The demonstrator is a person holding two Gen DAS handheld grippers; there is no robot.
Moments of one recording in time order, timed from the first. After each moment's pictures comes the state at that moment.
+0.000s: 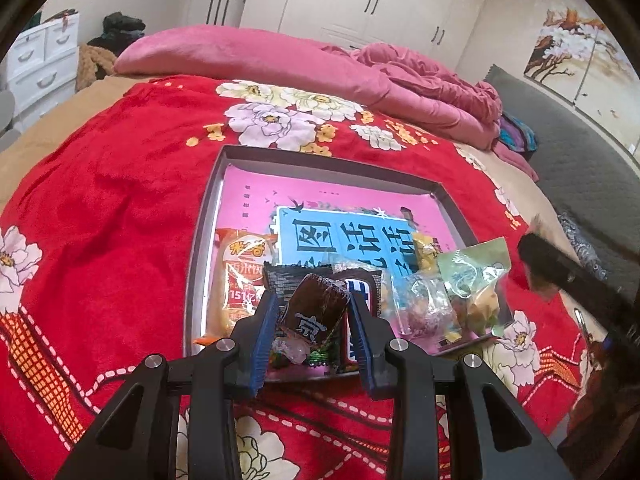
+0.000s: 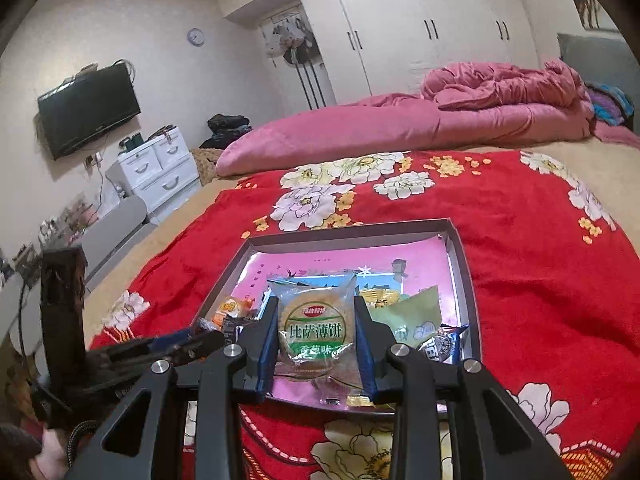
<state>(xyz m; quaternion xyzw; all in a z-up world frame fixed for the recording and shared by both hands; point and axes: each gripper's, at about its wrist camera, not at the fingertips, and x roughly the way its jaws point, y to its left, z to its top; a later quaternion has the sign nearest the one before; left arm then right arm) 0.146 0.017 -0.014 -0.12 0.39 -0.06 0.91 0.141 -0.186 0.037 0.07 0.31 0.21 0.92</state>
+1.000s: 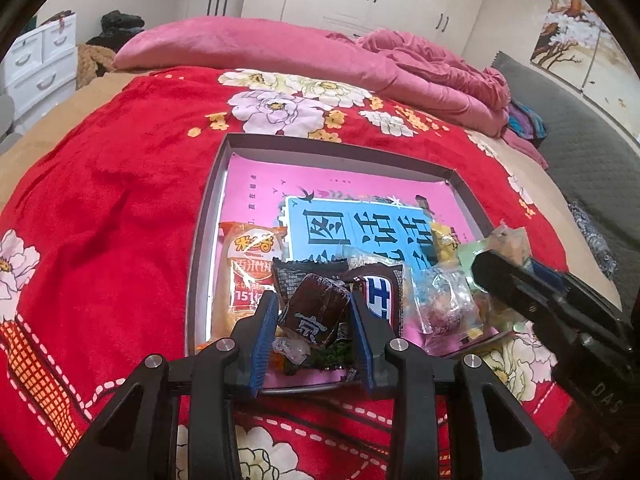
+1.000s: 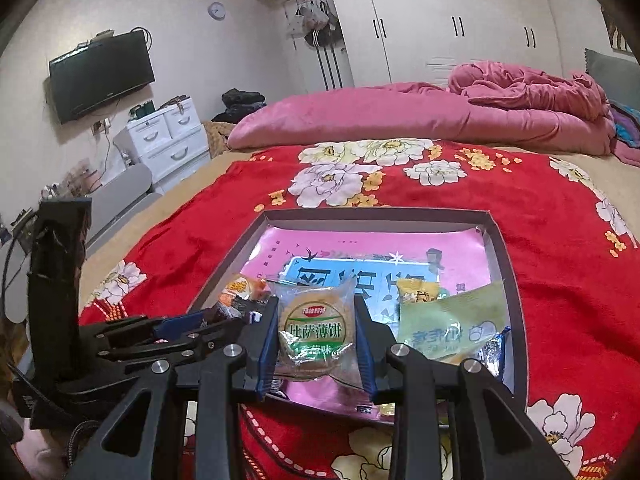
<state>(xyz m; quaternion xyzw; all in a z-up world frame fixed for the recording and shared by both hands) 0.158 0.016 -0.027 -0.10 0.41 -0.05 0.90 0.152 -0.143 0.010 0.02 0.33 0.23 0.91</state>
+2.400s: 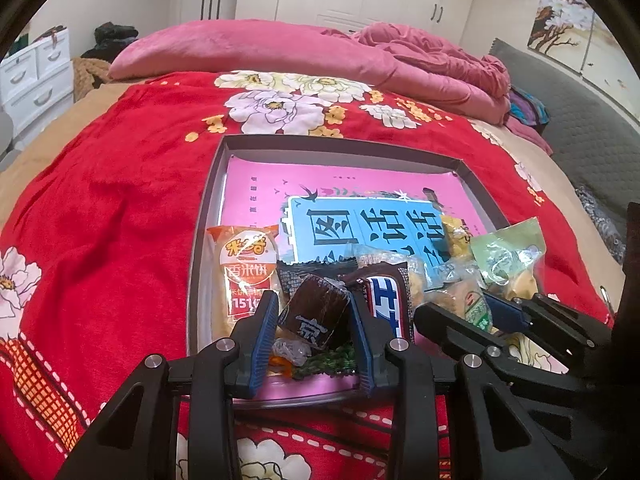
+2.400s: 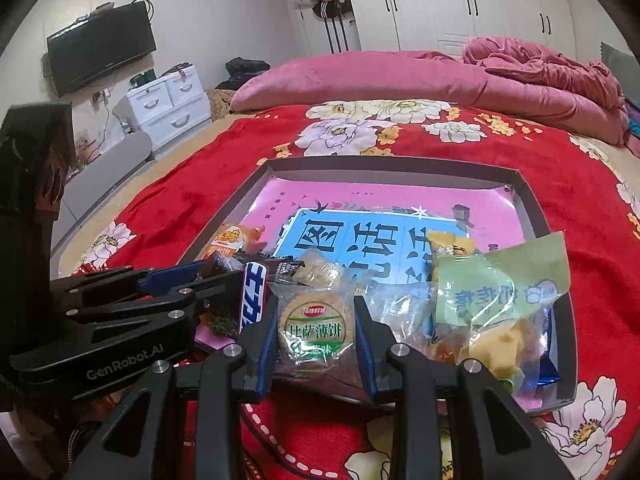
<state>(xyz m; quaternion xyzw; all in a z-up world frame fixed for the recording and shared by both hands) 0.165 0.014 -0.031 -0.07 0.41 -0.05 0.91 0.158 -0.122 -0.029 -0.01 0.38 0.24 0.89</state>
